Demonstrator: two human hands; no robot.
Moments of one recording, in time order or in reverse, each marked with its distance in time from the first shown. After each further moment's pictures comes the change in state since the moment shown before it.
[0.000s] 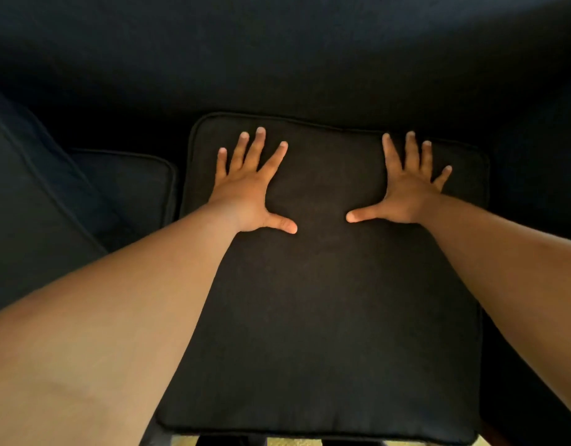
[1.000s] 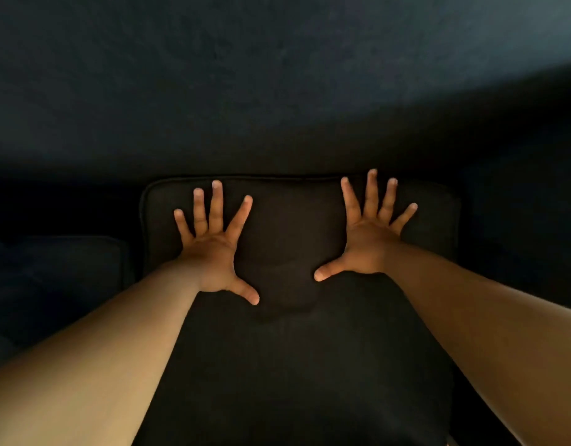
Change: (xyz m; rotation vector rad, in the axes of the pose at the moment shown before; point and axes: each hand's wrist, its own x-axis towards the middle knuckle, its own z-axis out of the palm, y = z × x) left_hand 0.047 0.026 -0.039 0.077 -0.533 -0.140; right_hand 0.032 0.008 -0.026 0.027 -0.314 -0.092
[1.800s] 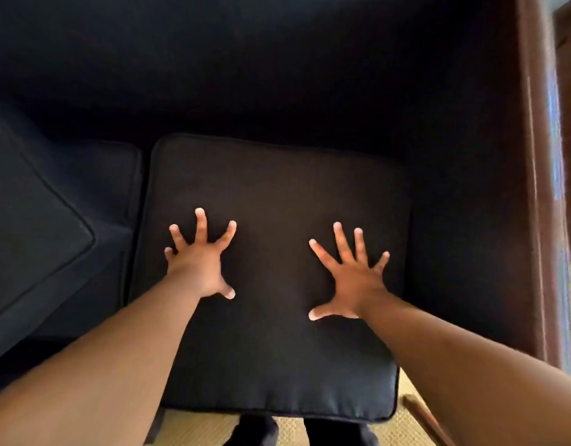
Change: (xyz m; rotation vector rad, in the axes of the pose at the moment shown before) left_hand -0.112 0.038 0.192 -0.104 0.123 -0.173; right_hand -0.133 0.073 0.226 -0.134 0.099 -0.133
